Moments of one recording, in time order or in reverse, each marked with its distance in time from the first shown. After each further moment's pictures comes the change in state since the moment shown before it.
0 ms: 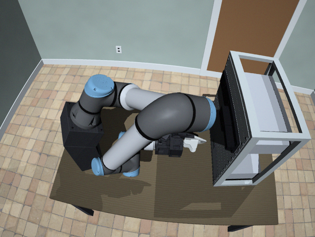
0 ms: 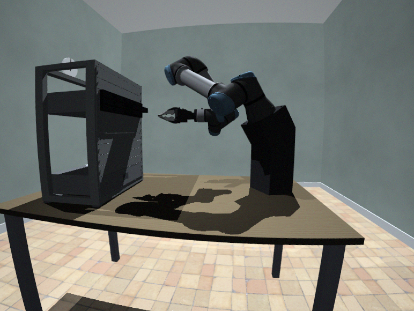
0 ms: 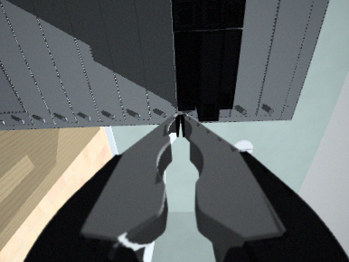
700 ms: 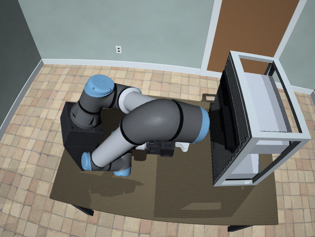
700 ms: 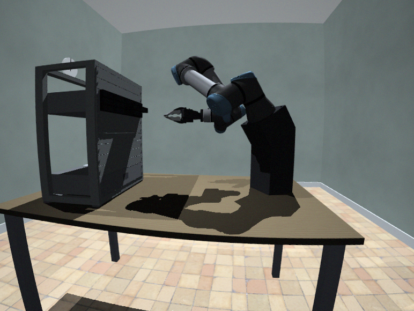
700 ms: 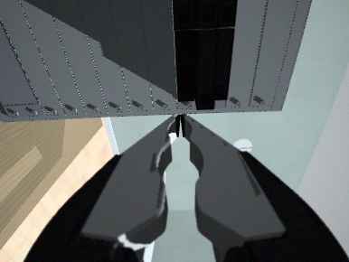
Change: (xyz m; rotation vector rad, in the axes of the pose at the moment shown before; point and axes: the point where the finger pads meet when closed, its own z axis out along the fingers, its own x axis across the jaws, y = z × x) arm 0.000 0.000 -0.035 -0.001 0.001 0.000
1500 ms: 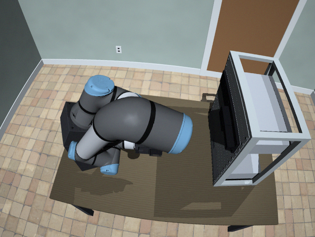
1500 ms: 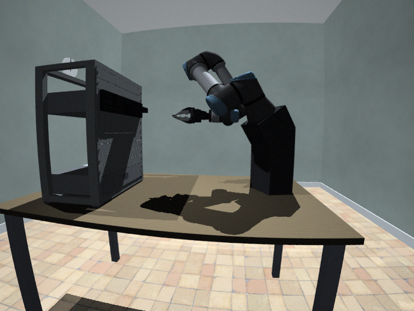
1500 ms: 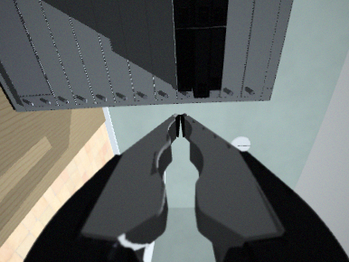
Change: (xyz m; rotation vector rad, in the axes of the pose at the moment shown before) arm 0.000 0.000 -0.047 -0.002 0.005 -0.001
